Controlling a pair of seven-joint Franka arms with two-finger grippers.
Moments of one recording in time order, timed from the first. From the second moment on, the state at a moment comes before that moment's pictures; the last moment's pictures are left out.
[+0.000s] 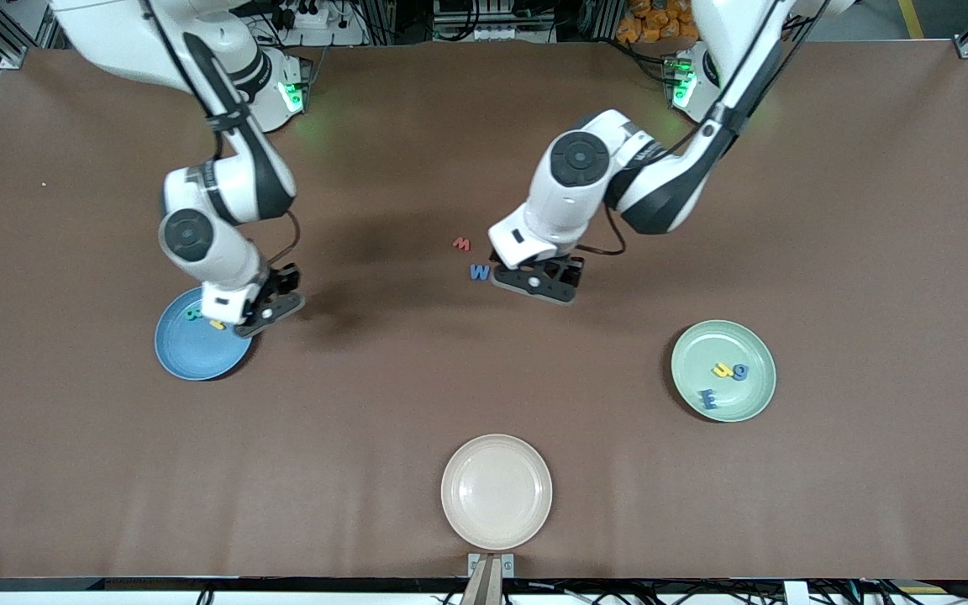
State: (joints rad) left arm -0.44 0.48 -0.37 -1.75 0.11 2.31 -0.49; right arm 0.25 0.29 -0.08 -2.17 -0.05 2.34 -0.38
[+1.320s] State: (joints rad) left arm -0.71 0.76 -0.34 -1.58 0.14 2.36 -0.67; right arm 0.15 0.38 -0.21 -2.14 -0.08 2.25 -0.65
